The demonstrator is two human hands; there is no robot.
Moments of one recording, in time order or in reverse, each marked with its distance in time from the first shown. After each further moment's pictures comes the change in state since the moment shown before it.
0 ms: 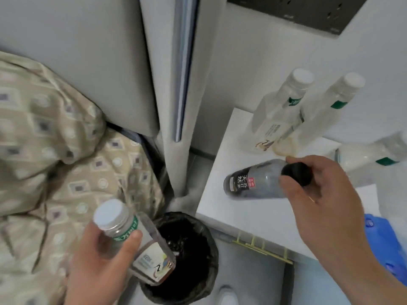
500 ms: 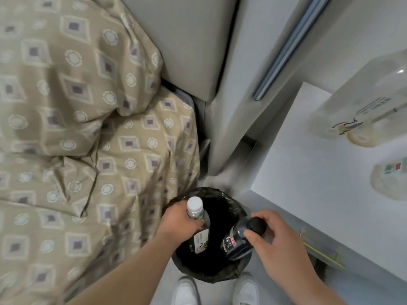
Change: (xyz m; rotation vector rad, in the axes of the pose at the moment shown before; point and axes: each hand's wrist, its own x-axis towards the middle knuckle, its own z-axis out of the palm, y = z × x) left_hand 0.048 -0.142 0.054 0.524 -0.376 -0.341; right_hand -0.085 0.101 0.128 -0.257 -0.571 0.205
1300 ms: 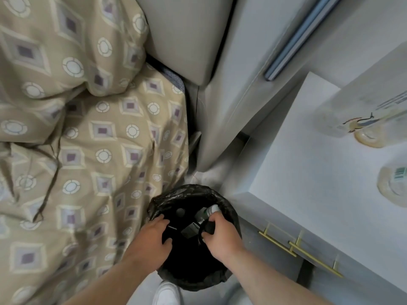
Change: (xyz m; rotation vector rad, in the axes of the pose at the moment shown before) left_hand 0.012 -0.068 0.026 0.259 -0.069 0.122; right_hand 0.090 0.056 0.111 -0.263 -0.265 0.157
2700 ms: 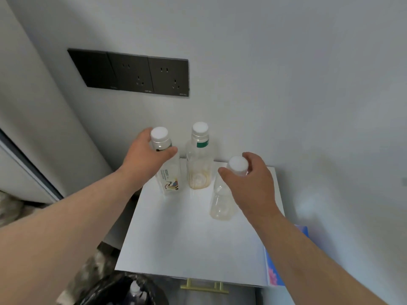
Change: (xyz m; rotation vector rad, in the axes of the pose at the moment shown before) left_hand -0.032 0.476 -0.154 -0.411 0.330 0.537; right_hand -0.188 0.077 -0.378 0.800 0.977 -0.142
